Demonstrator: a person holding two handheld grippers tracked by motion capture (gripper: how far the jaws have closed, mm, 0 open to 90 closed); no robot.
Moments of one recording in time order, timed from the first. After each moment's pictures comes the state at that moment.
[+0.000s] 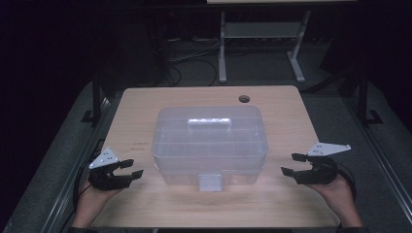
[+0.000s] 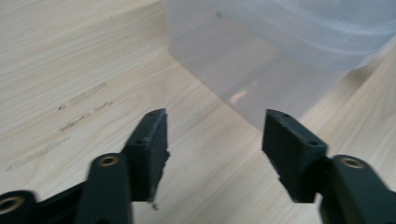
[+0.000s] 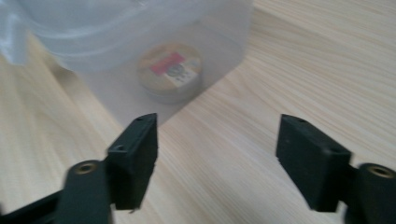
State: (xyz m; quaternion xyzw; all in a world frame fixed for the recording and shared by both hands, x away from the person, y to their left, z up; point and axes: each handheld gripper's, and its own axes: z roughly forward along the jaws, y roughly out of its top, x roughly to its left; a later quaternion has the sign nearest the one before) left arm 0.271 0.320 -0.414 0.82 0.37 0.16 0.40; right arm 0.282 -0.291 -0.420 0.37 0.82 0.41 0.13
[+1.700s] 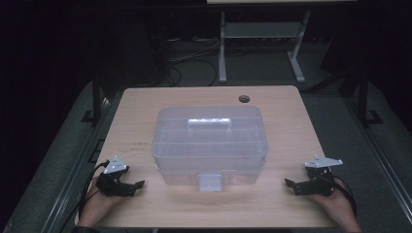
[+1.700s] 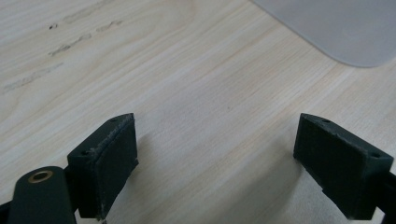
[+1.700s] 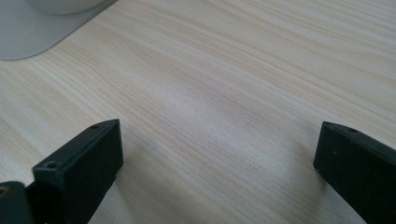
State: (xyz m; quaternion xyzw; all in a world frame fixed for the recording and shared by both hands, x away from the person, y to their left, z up) left arm 0.280 0.326 -0.472 0.84 0.39 0.16 0.34; right arm 0.277 -0.305 -0.484 0.45 0.81 0.34 0.17
